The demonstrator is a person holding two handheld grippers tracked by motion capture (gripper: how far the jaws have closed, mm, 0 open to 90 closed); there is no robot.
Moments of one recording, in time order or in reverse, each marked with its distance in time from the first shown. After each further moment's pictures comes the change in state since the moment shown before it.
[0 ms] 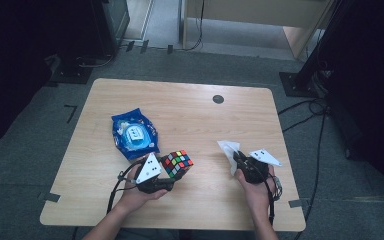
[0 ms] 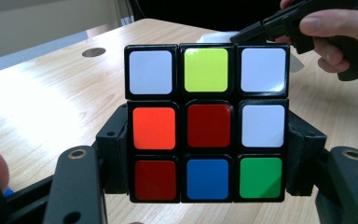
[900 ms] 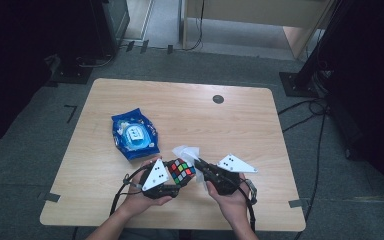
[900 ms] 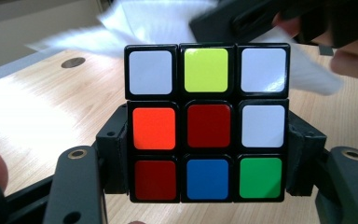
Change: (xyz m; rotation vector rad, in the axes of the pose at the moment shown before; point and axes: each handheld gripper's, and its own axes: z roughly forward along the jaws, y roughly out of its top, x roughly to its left) left arm -0.020 0.005 0.003 0.000 -0.046 0.068; right arm 0.100 0.019 -0.022 -0.060 0.393 -0.092
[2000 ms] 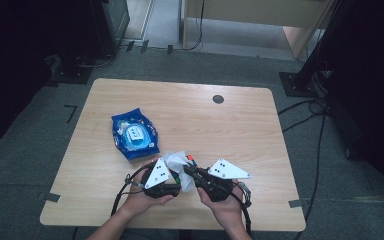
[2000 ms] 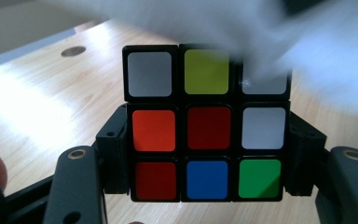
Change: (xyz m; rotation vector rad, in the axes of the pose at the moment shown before) left arm -0.001 -0.002 0.005 0.022 0.007 -0.019; right arm 0.035 0.010 -0.002 -0.040 0.104 -0.076
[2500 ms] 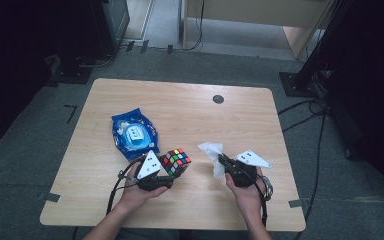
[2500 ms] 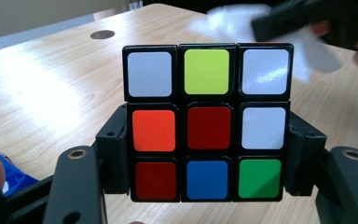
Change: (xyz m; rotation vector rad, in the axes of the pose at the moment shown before) left arm 0.025 -0.008 -0.004 0.024 0.063 -0.102; right arm -0.084 -0.029 -0.019 0.084 -0.302 0.099
